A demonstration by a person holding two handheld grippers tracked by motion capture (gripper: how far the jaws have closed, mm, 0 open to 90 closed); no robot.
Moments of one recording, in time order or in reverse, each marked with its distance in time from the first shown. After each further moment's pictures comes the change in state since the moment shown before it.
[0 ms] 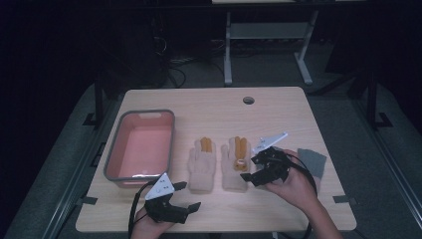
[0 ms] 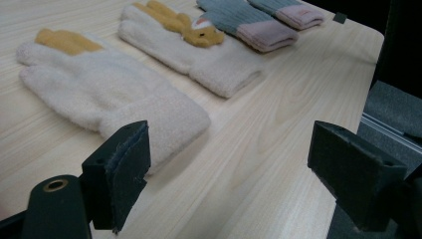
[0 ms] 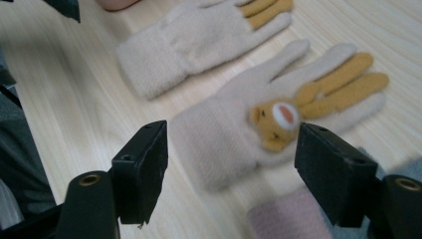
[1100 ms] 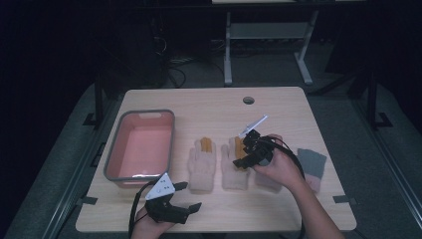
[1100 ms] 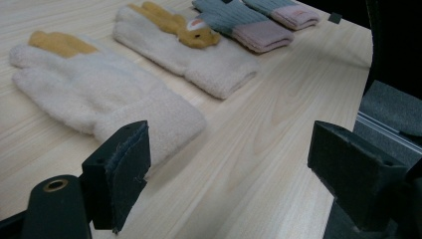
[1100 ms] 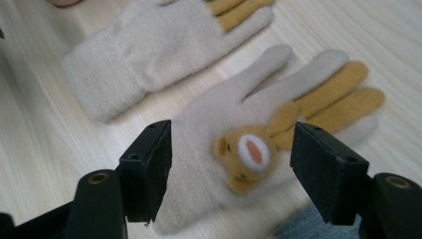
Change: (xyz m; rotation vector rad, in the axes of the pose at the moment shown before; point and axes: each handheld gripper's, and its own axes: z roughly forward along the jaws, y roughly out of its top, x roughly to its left) left arm -0.001 0.001 0.001 -0.004 -0.011 0.000; right arm -0.031 0.039 0.039 0.122 0.003 0.023
